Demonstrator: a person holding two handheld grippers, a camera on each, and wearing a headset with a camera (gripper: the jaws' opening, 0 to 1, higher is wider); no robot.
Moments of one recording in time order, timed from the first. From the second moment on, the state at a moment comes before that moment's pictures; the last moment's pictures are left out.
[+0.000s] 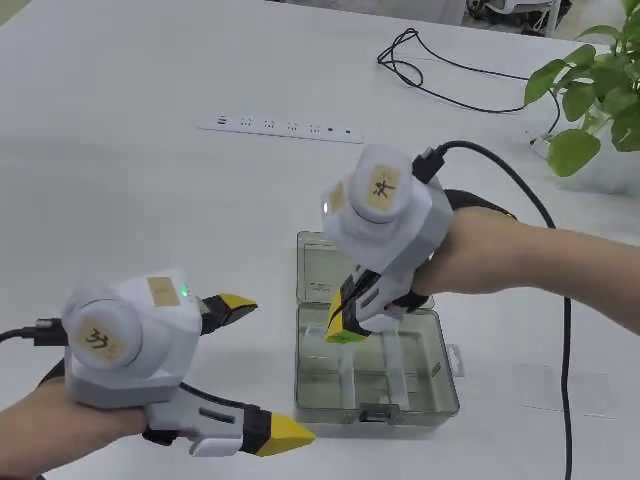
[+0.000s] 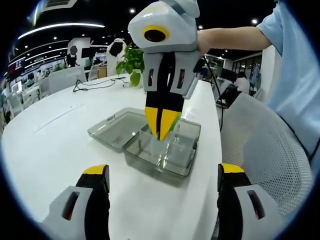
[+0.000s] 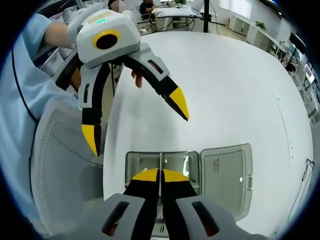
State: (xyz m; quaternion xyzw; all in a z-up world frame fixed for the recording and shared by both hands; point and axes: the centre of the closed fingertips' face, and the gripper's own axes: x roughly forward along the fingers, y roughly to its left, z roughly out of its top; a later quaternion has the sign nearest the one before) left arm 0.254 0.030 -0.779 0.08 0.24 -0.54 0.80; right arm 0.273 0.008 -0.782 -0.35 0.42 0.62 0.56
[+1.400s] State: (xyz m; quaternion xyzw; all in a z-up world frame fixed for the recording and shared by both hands) left arm 0.254 0.028 -0.780 0.08 0.24 -0.54 0.80; right arm 0.273 0.010 -0.816 -0.38 0.43 0.59 0.57
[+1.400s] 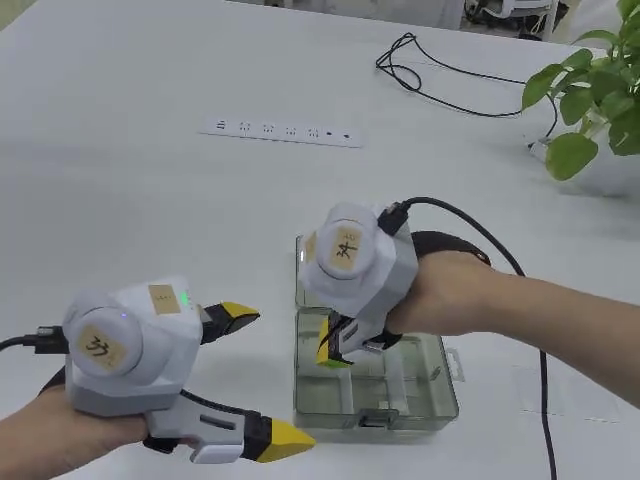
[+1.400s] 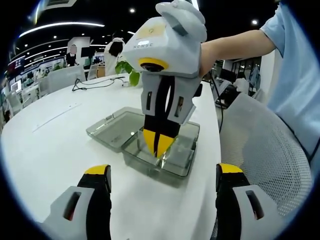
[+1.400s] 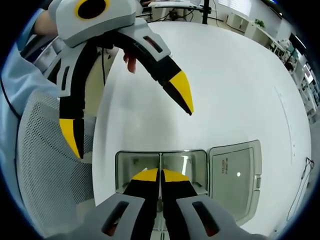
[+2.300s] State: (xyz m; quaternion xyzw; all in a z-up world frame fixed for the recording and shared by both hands) left arm 0.258 0.028 -0.771 0.08 0.24 -0.54 0.80; right arm 0.281 -0.002 -0.782 -0.31 0.33 0.60 0.66
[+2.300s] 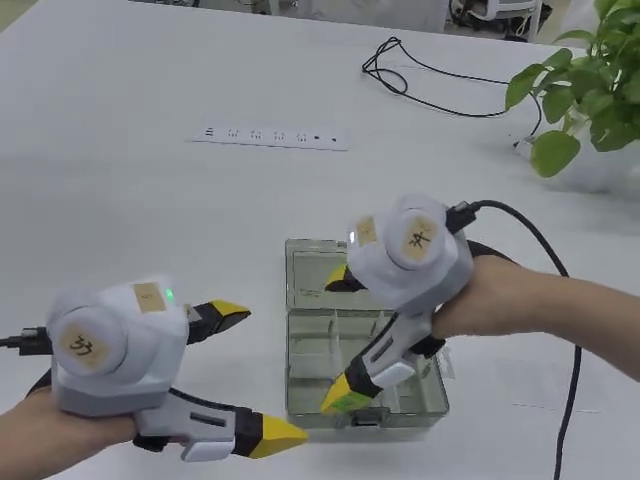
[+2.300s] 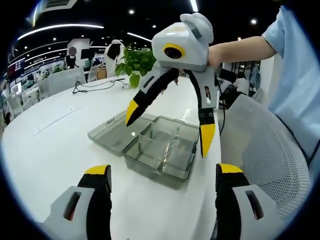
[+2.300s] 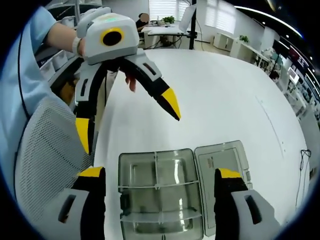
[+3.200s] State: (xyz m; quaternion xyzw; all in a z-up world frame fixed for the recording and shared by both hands) left arm 0.259 0.029 -0.764 0.08 0.23 -0.53 0.81; right arm 0.288 -0.109 -0.775 -0.22 0.34 0.52 0.75
